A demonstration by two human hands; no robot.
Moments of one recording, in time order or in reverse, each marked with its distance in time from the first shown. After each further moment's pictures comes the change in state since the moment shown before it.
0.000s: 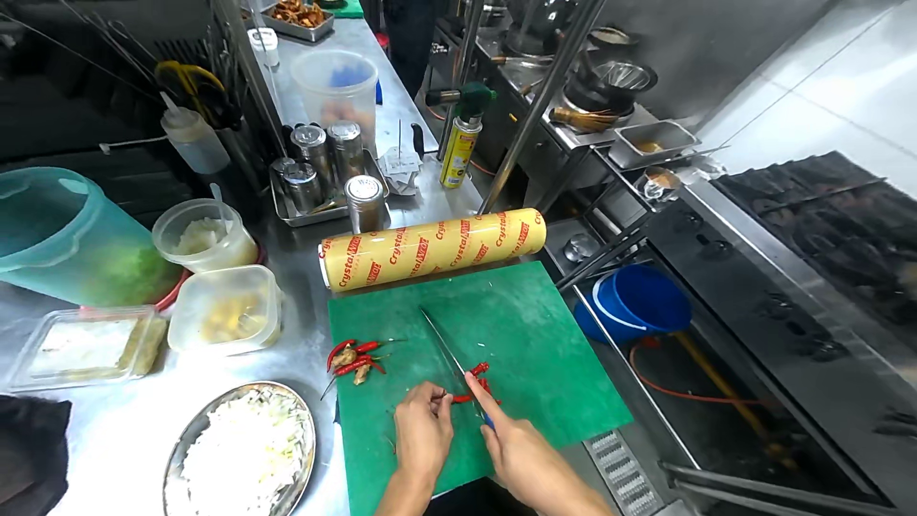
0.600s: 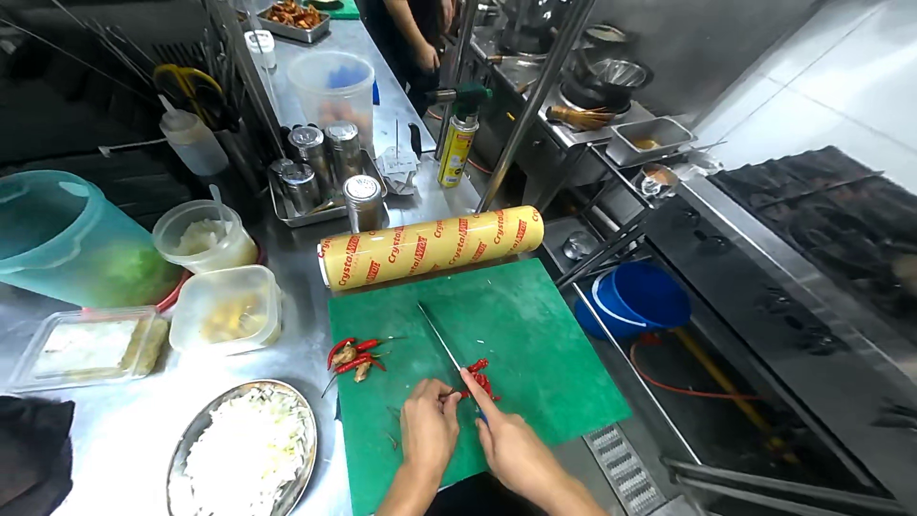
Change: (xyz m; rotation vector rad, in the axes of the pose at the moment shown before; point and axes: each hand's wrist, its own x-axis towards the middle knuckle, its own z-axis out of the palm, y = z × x) left_hand 0.000 0.003 0.004 0.064 -0.052 0.035; right_hand 0.007 0.006 0.009 0.016 0.049 -0.033
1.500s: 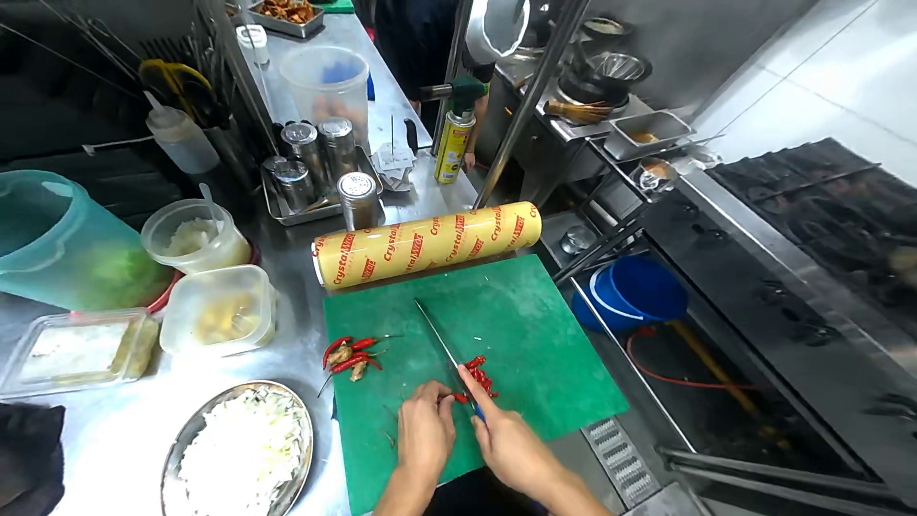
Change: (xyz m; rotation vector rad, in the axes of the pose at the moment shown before) left_hand -0.006 0.002 -0.006 0.054 -0.122 -0.009; right_hand -0.003 -0.004 -0.002 0.051 -0.040 0.029
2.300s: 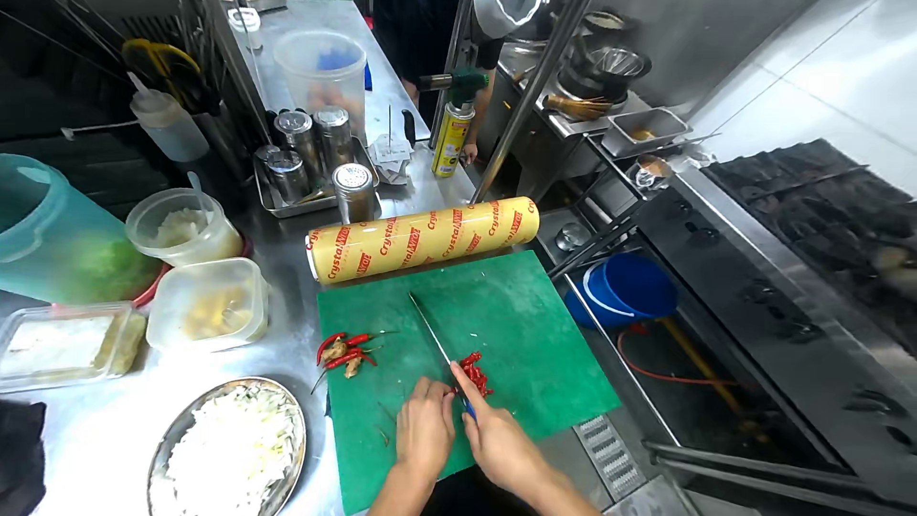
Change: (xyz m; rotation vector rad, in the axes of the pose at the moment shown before) left_hand 0.000 0.004 0.005 0.122 -0.089 0.022; right_hand 0.003 -0.003 0.001 0.004 0.010 -0.009
